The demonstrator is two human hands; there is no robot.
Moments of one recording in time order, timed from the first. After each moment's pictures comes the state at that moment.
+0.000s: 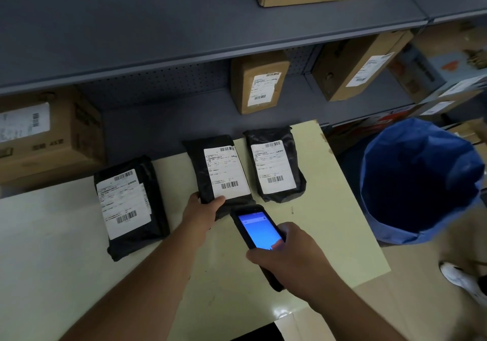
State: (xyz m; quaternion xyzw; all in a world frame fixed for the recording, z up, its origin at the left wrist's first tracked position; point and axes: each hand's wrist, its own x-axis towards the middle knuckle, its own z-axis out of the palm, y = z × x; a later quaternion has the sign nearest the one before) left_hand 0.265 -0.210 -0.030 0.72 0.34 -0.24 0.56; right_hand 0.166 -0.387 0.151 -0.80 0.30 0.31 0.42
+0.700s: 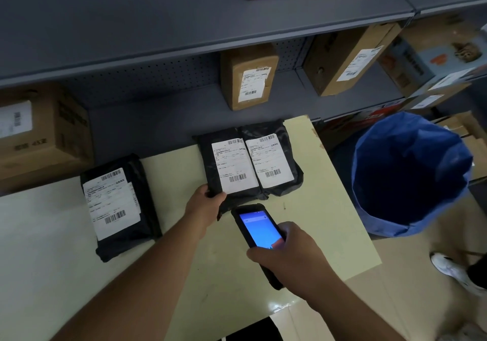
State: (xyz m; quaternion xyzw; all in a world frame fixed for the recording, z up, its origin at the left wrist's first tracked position) left_hand 0.271 -0.234 -0.022 0.77 0.25 -0.28 0.51; right_hand 0.156 -0.403 0.140 -0.79 0.33 0.30 0.42
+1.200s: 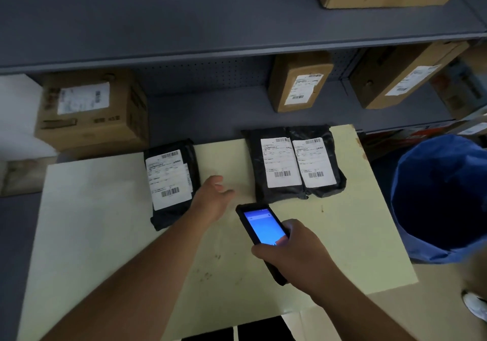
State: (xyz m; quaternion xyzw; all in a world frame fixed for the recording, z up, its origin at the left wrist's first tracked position) left_hand 0.253 -0.144 0.014 0.80 0.23 -0.25 0.49; right_hand 0.153 -0.327 0.145 -0.82 0.25 0.32 0.41
